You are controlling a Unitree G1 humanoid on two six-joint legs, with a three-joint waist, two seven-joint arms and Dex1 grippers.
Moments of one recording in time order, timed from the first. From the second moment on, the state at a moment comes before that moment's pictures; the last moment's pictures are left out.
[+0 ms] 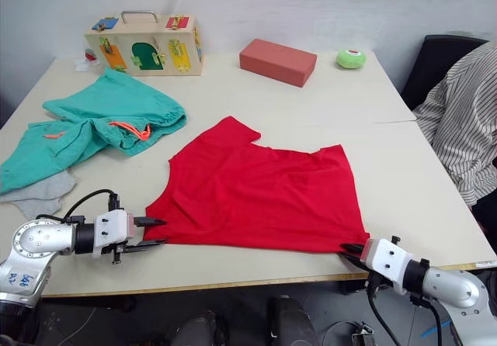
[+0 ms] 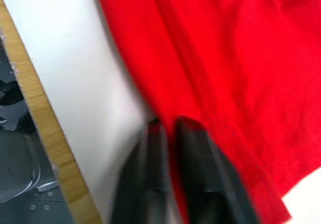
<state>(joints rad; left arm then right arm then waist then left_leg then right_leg) -0.04 0.86 0.08 0.07 -0.16 -0.13 -1.10 0.30 -0.79 -0.16 -0.14 0.16 -0.18 0.94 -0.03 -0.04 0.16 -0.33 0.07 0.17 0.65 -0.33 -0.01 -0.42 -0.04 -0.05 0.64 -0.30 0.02</state>
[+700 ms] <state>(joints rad) 0.47 0.82 0.32 -0.32 -0.26 0.06 -0.98 0.27 -0.88 -0.15 -0.16 0.30 -0.04 1.16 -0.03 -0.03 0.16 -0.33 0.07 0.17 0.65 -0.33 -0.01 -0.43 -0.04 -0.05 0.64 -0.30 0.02</state>
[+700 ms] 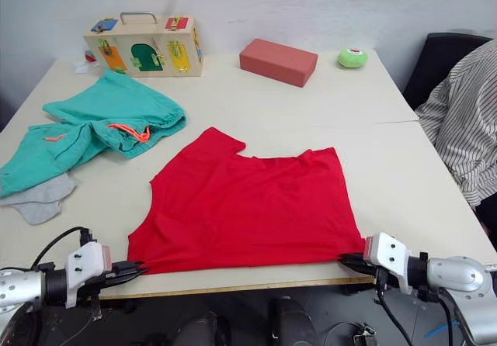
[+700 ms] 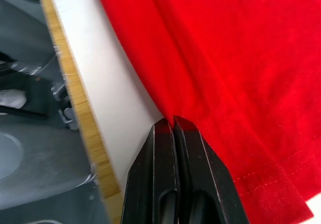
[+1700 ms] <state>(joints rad) 0.63 0.76 0.39 -0.40 -0.30 0.05 -1.00 0.41 -0.89 -0.21 -0.11 0.34 -0.16 1.23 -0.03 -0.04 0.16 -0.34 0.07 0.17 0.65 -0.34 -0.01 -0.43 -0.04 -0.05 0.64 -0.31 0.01</state>
